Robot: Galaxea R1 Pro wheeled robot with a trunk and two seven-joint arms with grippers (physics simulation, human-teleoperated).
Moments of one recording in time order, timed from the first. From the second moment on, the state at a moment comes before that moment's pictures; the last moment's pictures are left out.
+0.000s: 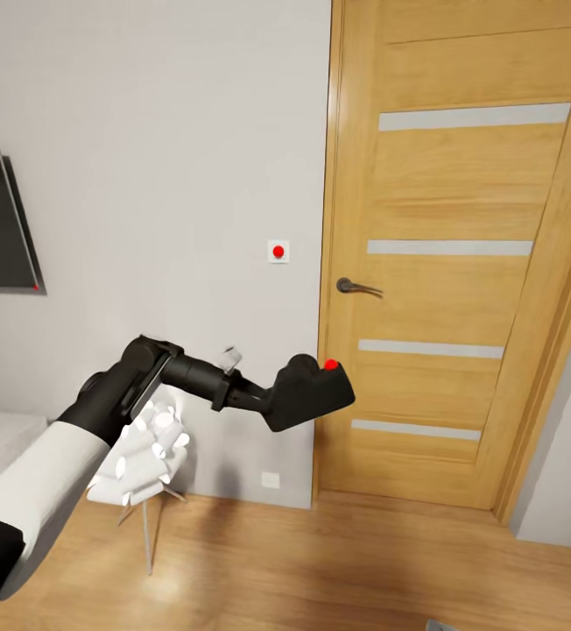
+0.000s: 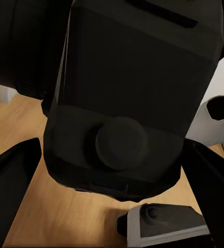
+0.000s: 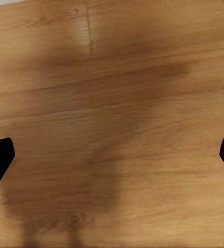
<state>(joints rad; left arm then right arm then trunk) -1.04 0.18 -0.42 -0.99 0.13 0.77 -1.57 -0.45 -0.03 -0.07 0.07 -0.20 -0.27 0.00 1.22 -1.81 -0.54</state>
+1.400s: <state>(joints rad) -1.04 0.18 -0.42 -1.00 0.14 0.87 -1.57 -0.10 -0.05 -0.07 0.08 -0.19 -0.25 -0.13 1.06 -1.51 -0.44</state>
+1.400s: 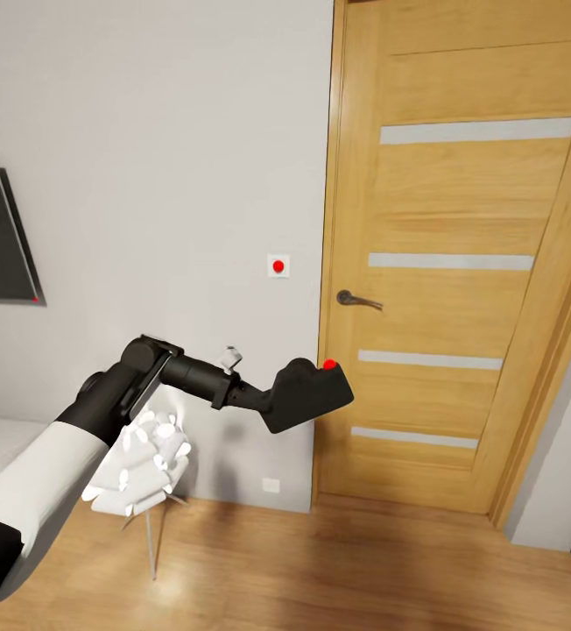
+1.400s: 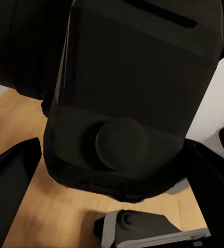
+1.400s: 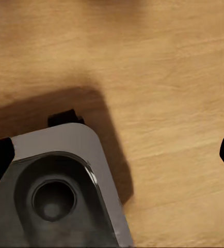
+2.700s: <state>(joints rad) -1.04 0.19 -0.43 -0.99 0.14 0.87 -1.57 -0.03 -0.04 -0.07 0.08 -0.19 -0.25 -0.07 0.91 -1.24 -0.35</state>
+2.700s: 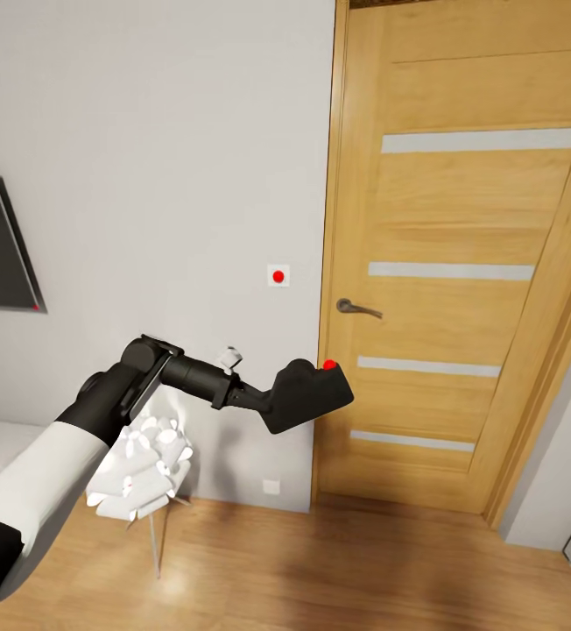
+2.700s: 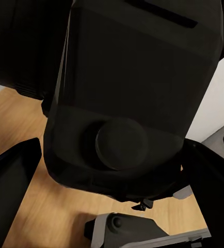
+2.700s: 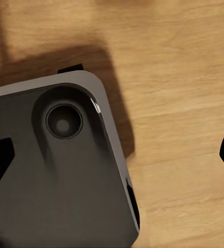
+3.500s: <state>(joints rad) -1.04 0.18 -0.43 -0.99 0.14 0.87 -1.57 -0.03 -0.04 -0.07 0.08 -0.19 -0.26 -0.07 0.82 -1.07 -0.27</state>
